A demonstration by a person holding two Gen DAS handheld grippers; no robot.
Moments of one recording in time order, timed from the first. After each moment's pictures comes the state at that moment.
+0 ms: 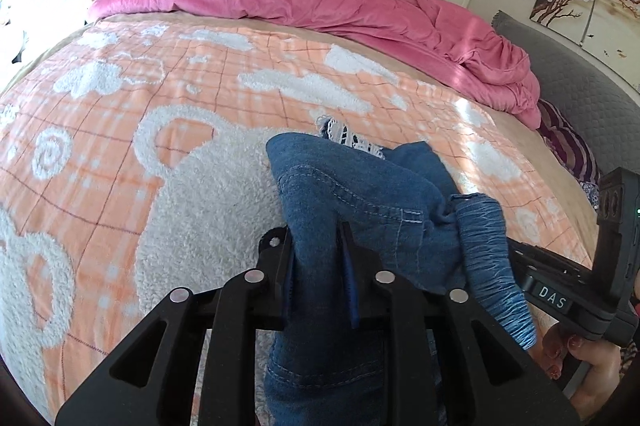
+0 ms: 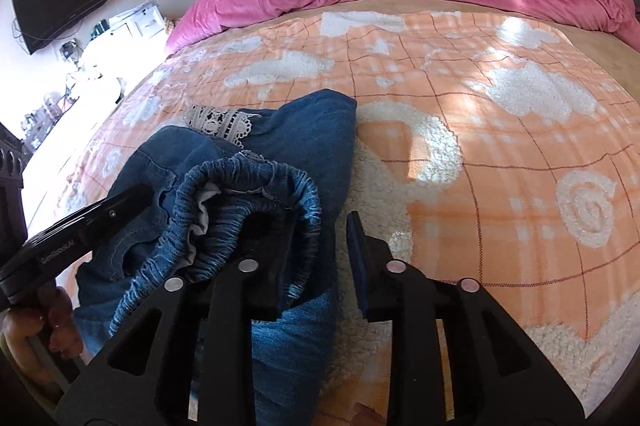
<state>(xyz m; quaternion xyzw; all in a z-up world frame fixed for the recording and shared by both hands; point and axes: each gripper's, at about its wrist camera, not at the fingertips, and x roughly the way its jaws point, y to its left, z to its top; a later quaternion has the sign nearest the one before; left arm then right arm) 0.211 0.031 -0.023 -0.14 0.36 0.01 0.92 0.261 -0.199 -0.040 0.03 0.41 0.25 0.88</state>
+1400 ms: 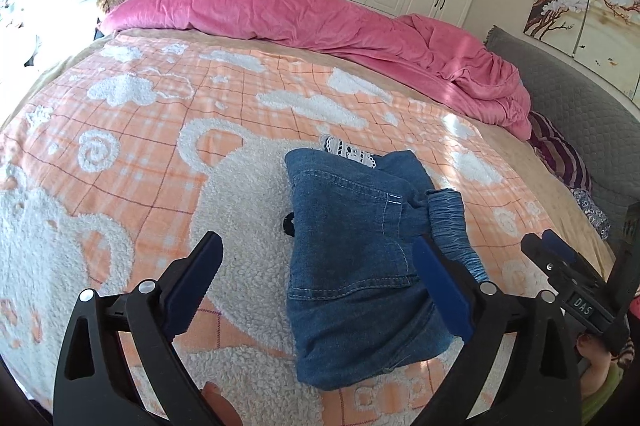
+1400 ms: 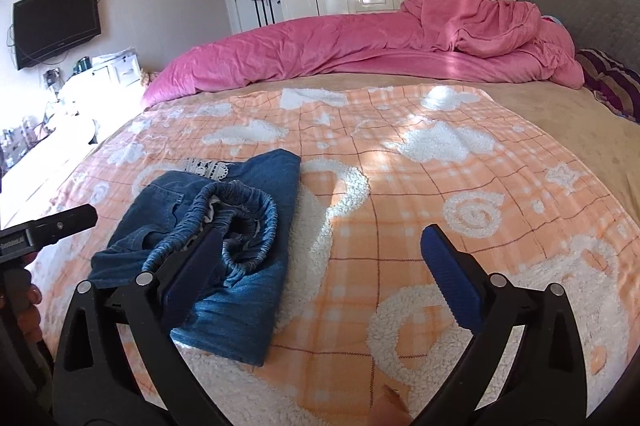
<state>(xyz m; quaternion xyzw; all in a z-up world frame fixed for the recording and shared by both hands) 0.149 0.043 0.012 -0.14 0.33 0.01 0.93 0.190 -0.253 -0.001 0.03 0.28 0.18 0.94</state>
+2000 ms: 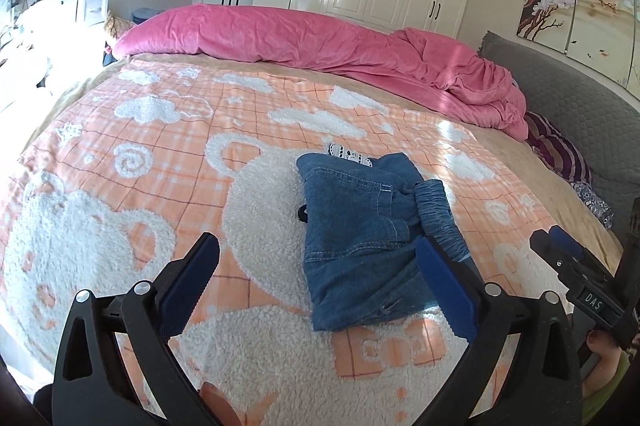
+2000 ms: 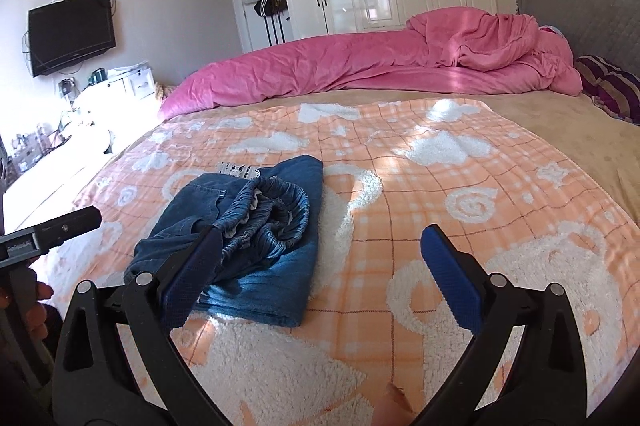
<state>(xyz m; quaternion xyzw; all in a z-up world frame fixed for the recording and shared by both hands) 0.091 0.042 0.031 -0.12 0.30 0.02 0.95 0.138 -0.255 0.013 0.04 0.25 0.19 0.95</state>
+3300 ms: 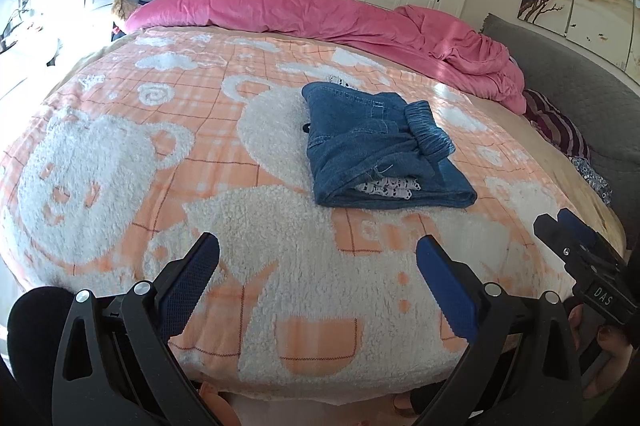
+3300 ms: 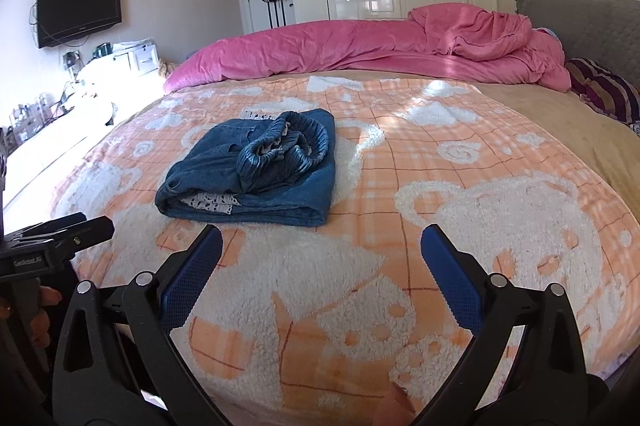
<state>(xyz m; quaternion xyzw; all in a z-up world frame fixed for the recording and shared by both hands) 0.014 0.021 -0.010 -0.12 0.33 0.03 0.94 0.057 -0.251 -0.009 0.00 0.27 0.18 0.95</state>
